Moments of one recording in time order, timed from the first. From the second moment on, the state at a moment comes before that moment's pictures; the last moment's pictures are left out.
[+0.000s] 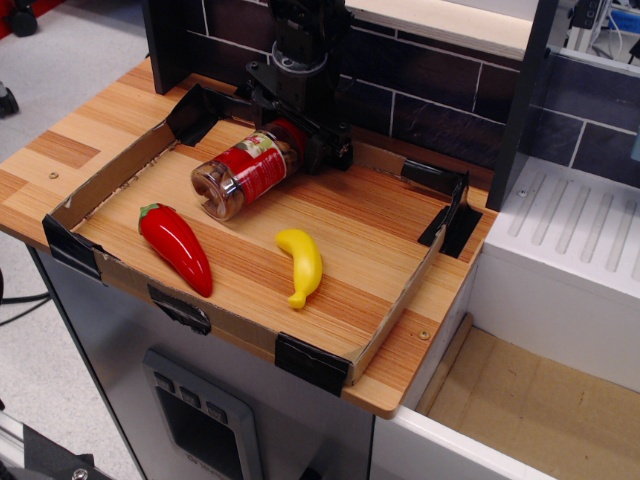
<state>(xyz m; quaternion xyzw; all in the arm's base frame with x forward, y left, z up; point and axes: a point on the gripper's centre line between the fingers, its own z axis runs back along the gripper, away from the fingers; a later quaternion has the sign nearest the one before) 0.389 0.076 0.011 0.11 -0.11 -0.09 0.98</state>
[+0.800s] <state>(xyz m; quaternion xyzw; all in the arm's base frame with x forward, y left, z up) 0.376 0.076 0.086 0.06 -0.15 -0.09 0.98</state>
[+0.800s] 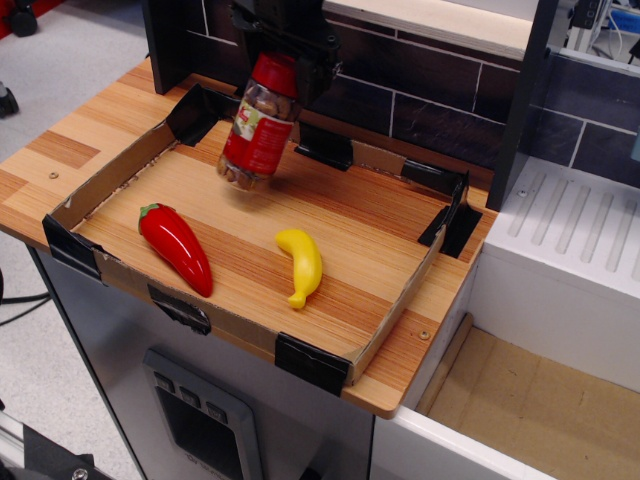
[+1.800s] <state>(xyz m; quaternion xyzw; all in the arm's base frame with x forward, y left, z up) 0.370 0.064 0.094 0.03 -0.32 -0.11 0.94</state>
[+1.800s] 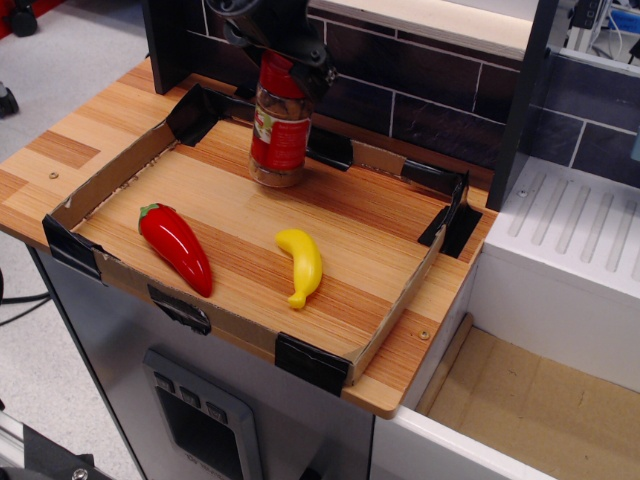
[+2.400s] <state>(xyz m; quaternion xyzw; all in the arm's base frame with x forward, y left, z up) 0.380 0.066 0.130 0.06 -0.27 -0.06 0.96</state>
